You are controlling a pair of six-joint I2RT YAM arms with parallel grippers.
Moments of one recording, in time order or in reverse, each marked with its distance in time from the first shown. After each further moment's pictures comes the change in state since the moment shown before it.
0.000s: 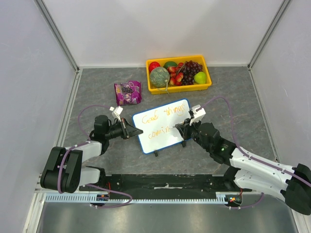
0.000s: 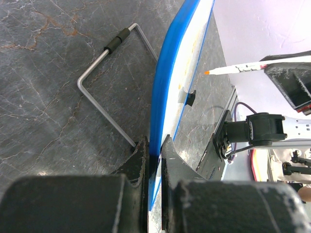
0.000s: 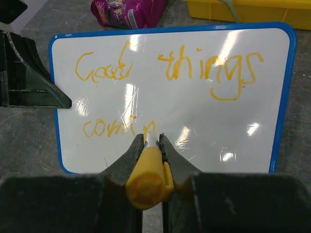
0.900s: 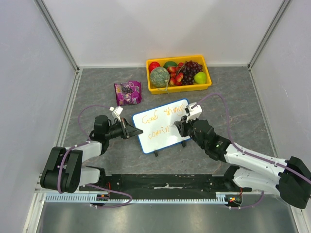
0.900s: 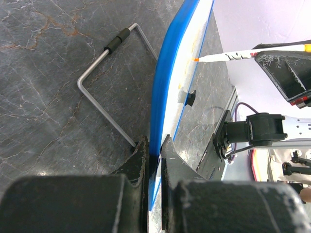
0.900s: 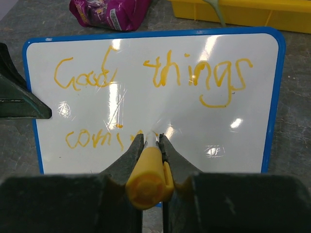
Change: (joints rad) left arm 0.000 0.000 0.000 0.000 0.000 0.000; right arm -0.001 0.114 0.057 0.027 0.085 -0.025
